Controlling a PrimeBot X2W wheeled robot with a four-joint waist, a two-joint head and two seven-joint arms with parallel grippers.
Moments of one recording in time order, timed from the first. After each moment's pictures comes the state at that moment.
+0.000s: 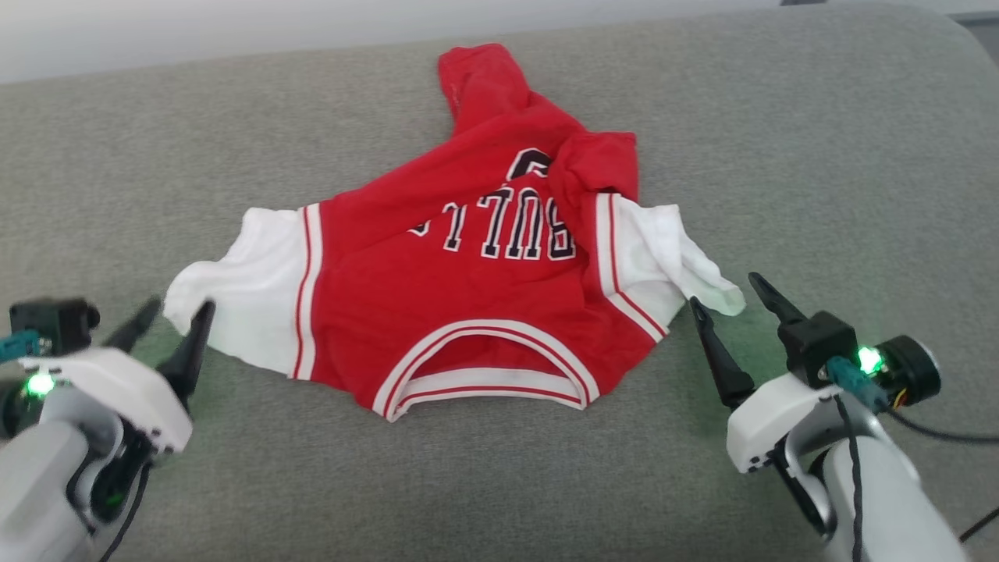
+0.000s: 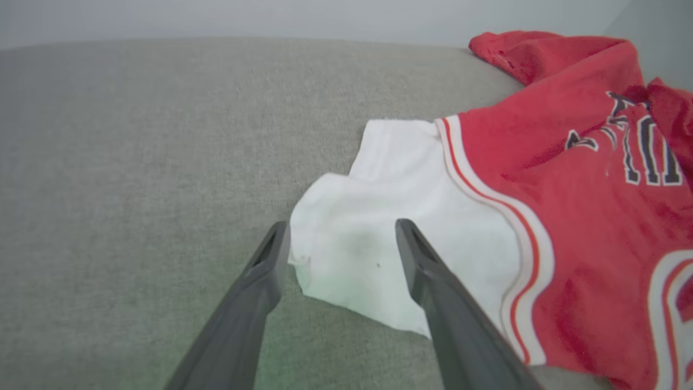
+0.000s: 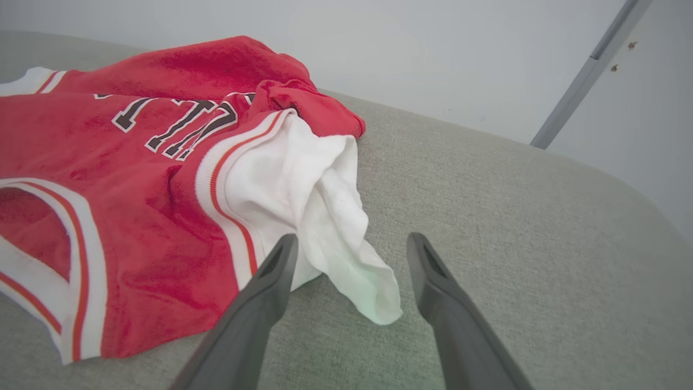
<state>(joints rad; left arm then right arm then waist) -0.60 0.78 -0.96 0.61 -1.22 -0.07 -0.26 -0.28 -0.14 0.15 0.33 0.03 0.13 -0.14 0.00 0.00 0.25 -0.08</state>
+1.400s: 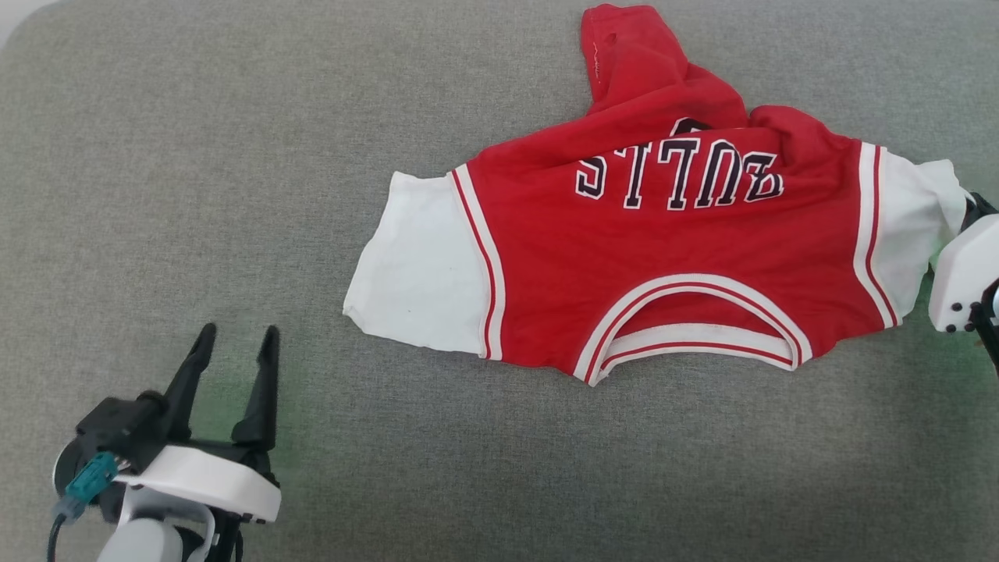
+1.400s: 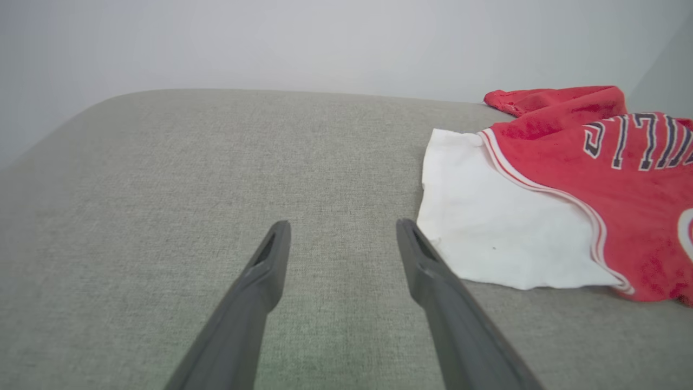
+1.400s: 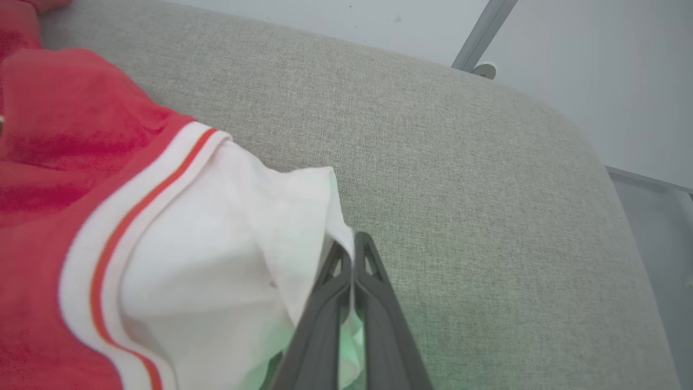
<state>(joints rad) -0.12 0.30 -0.12 0.22 -0.41 -0.13 -0.26 -0.60 -0.34 -0.15 0.57 0.03 0.13 0.28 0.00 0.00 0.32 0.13</state>
